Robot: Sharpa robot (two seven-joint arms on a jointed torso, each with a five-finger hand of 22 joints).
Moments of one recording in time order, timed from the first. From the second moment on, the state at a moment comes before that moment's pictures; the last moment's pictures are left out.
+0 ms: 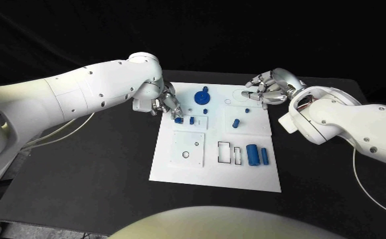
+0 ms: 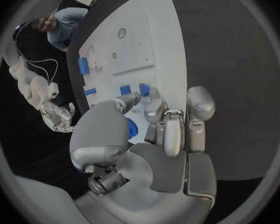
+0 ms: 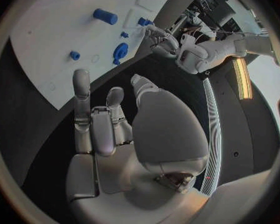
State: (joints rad) left arm 1.32 -0.60 -0.08 1.22 -0.94 0.46 -0.68; left_hand 0.95 -0.17 0.56 0.20 0.19 0.83 0.04 0.71 0.80 1.34 -0.03 1.19 1.02 1.47 -0.09 1.57 1.31 0.12 1.38 0.02 1.02 1.28; right arm 1.27 -0.88 -0.15 1.62 -0.91 -0.51 -0.20; right_hand 1.33 -0.17 0.18 0.29 0.28 0.82 0.14 0.22 0.37 1.09 0.06 1.00 0.76 1.46 -0.01 1.39 1.20 0.17 1.18 0.10 0.65 0.88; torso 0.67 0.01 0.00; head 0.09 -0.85
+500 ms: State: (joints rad) left arm 1.30 -0.74 -0.07 1.40 -0.89 0.14 -0.60; left_hand 1.04 -0.21 0.40 0.28 0.35 0.71 0.08 0.66 0.76 1.23 0.00 1.09 0.87 1.47 -0.07 1.57 1.31 0.12 1.37 0.04 0.94 1.25; right arm 1.27 -0.89 -0.15 1.62 -0.91 -0.52 -0.20; right_hand 1.33 -0.17 0.18 0.29 0.29 0.82 0.15 0.22 0.37 1.09 0.06 1.00 0.76 1.46 -0.01 1.38 1.20 0.17 1.18 0.10 0.65 0.88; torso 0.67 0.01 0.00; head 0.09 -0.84
